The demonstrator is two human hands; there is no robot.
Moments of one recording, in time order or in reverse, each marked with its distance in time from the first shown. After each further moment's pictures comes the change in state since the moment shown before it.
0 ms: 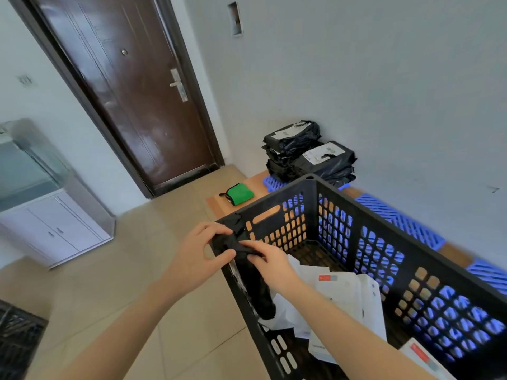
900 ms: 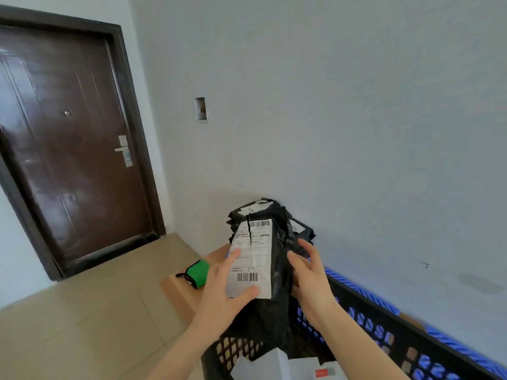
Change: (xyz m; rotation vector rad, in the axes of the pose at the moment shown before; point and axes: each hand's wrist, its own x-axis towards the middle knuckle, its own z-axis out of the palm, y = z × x) left_hand 0.104 -0.005 -0.006 -0.513 -0.007 0.073; right_hand 0.049 -0.099 -0.067 0.662 0.633 0.003
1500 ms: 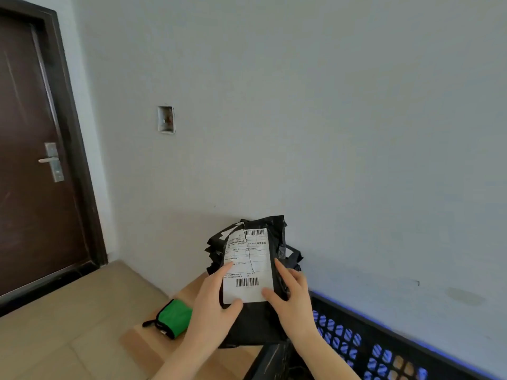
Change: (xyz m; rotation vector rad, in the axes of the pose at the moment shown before) left_hand 0.126 -0.085 -0.048 0.037 -0.049 0.145; right_hand 0.080 0.055 0.090 -0.768 0.228 -0.265
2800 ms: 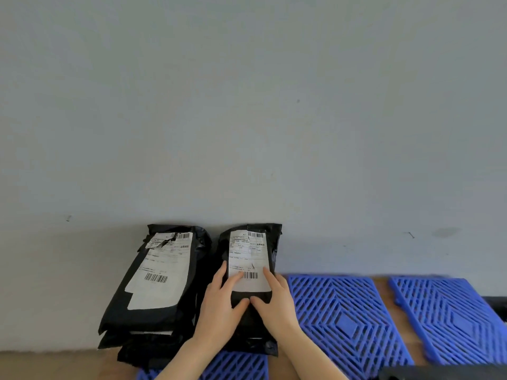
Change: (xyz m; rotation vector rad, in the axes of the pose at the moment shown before) left_hand 0.320 -0.211 0.221 -0.005 -0.749 0.202; right_hand 0.281 0.182 0.115 -0.266 0.309 0.672
